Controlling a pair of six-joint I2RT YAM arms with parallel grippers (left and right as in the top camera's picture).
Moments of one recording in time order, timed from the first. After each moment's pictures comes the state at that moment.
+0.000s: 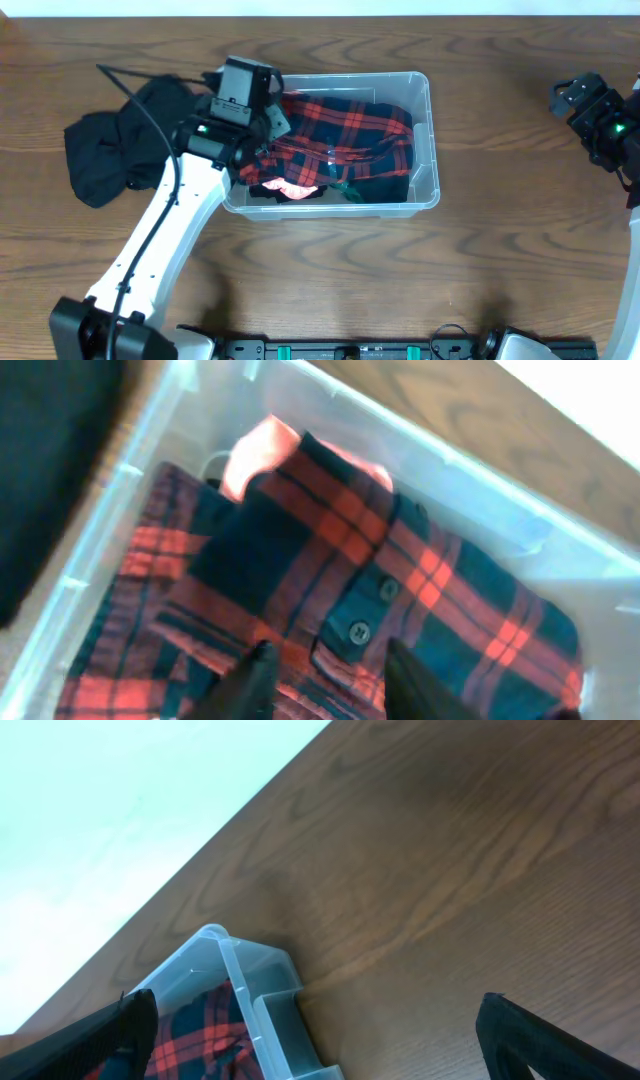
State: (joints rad) left arm -0.34 1.54 1.33 -0.73 -0.07 -0.73; right arm -0.35 1.31 1.42 -0.89 -0.32 0.51
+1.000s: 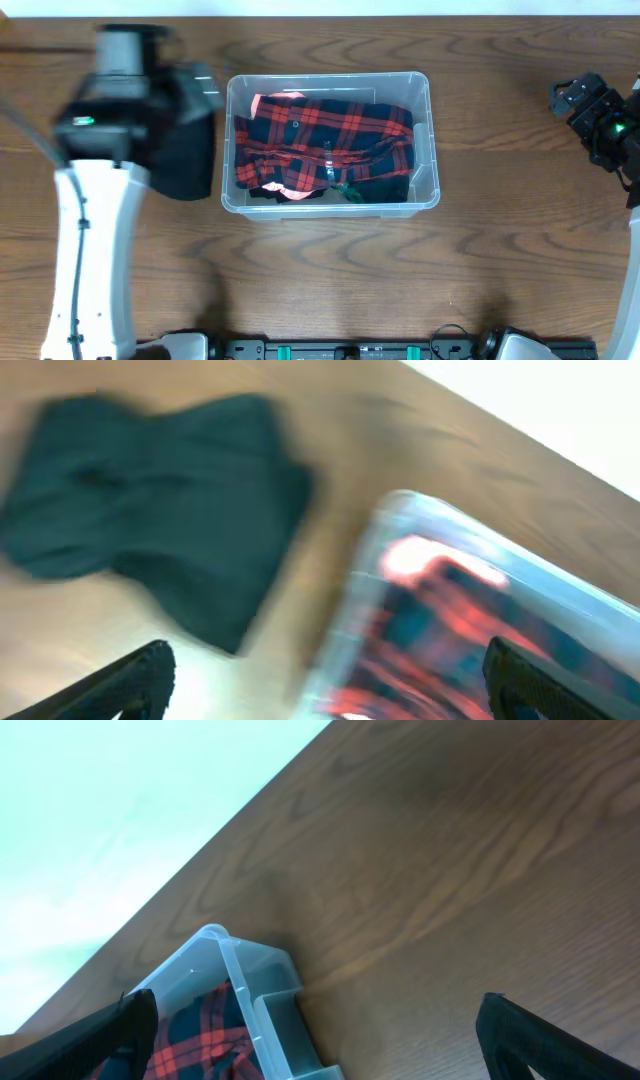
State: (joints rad) left arm 0.09 1.47 1.63 -1.12 -0.07 -0.49; right arm -0.35 1.31 1.42 -0.89 -0.32 0.51
